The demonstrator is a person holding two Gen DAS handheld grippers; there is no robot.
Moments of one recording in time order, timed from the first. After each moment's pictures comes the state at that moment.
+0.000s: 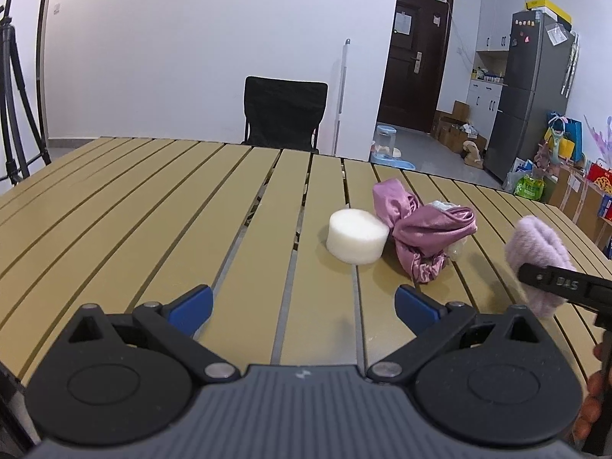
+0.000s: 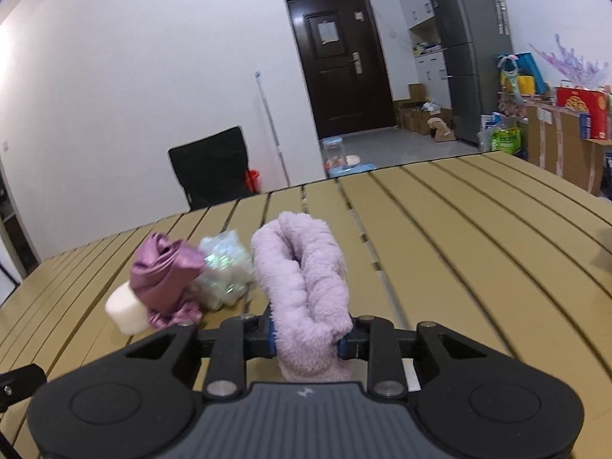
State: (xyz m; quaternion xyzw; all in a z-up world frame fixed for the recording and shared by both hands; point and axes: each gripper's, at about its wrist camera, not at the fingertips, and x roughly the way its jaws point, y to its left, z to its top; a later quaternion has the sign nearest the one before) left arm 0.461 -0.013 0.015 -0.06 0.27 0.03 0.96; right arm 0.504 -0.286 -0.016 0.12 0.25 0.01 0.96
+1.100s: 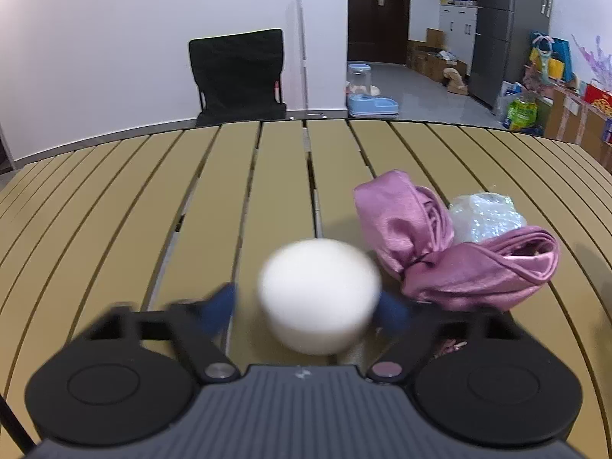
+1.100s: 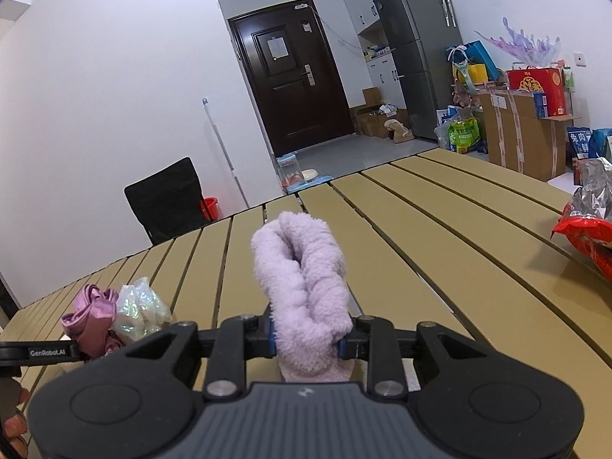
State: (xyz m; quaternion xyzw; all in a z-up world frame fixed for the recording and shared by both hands) left arm 0.615 -0.045 -0.018 0.02 0.36 -0.01 0.93; right arm 0.513 -0.351 -0.025 0.17 0.23 -0.04 0.96
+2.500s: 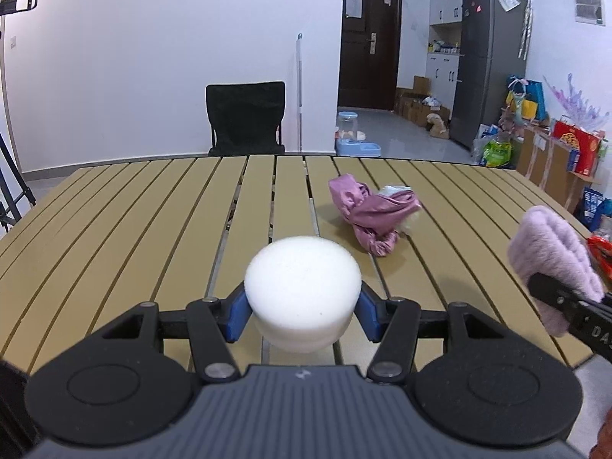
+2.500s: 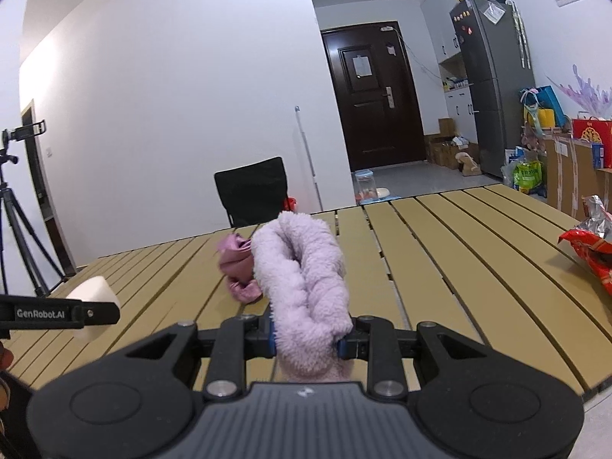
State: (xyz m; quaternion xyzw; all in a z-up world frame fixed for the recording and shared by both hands) left arm 0.403 -0.028 0.051 0.00 0.29 -0.02 0.96; right arm 0.376 -0.283 0.012 0.11 0.19 0.07 0.97
